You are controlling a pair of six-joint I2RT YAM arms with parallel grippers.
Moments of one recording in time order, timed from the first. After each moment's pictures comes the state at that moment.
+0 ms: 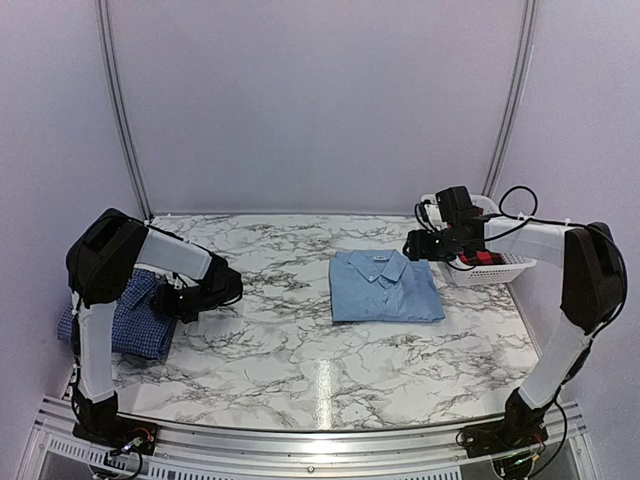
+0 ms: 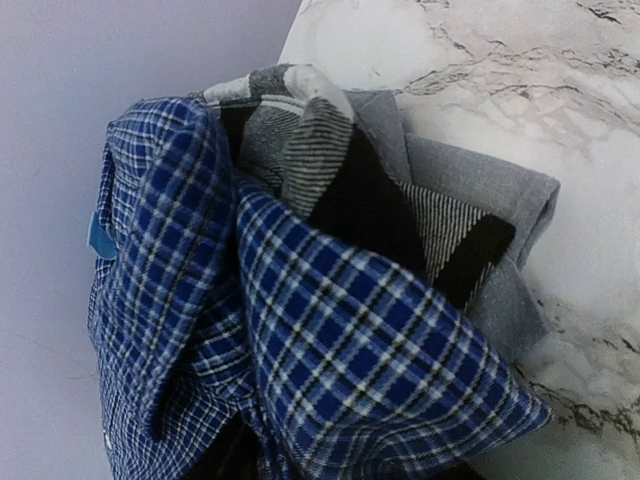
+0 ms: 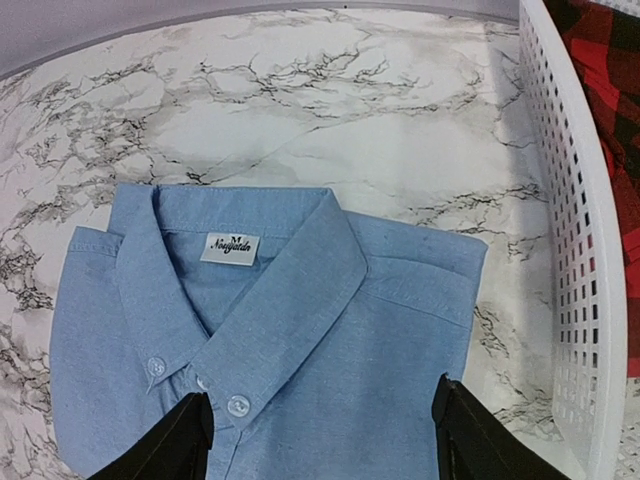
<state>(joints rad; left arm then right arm) -0.56 2.10 1.24 -1.14 -0.97 -0.99 0.31 1.70 1.19 -0.30 -0.04 0.21</state>
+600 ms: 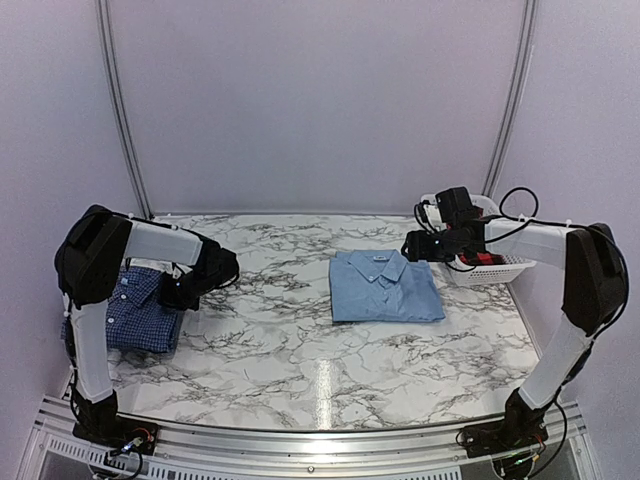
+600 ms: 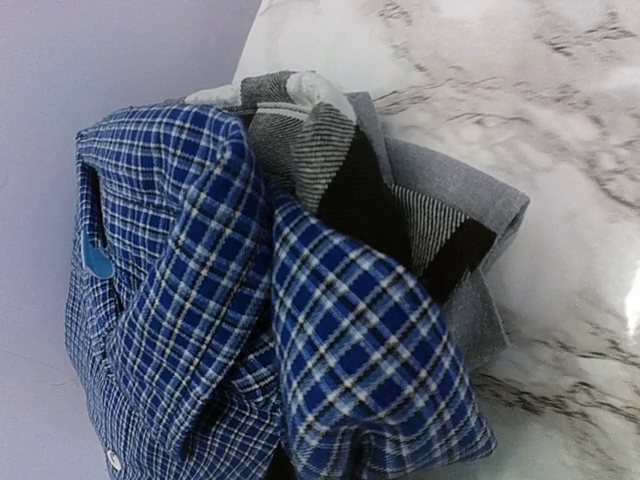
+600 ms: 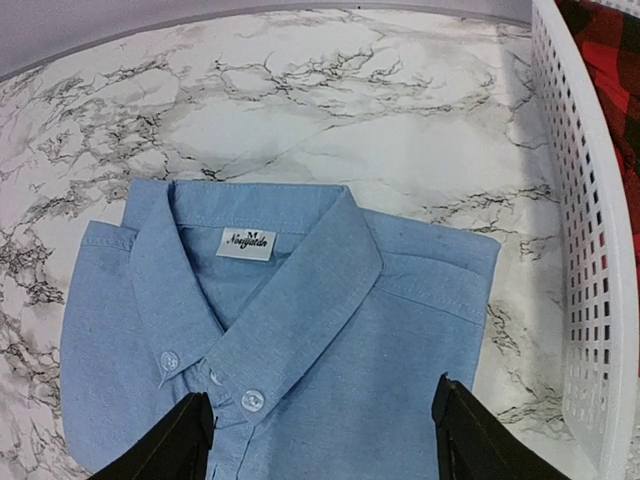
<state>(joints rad) -0.52 2.04 1.29 -1.11 -0.87 -0.86 0.32 1.69 1.17 -0.29 -0.06 0.22</state>
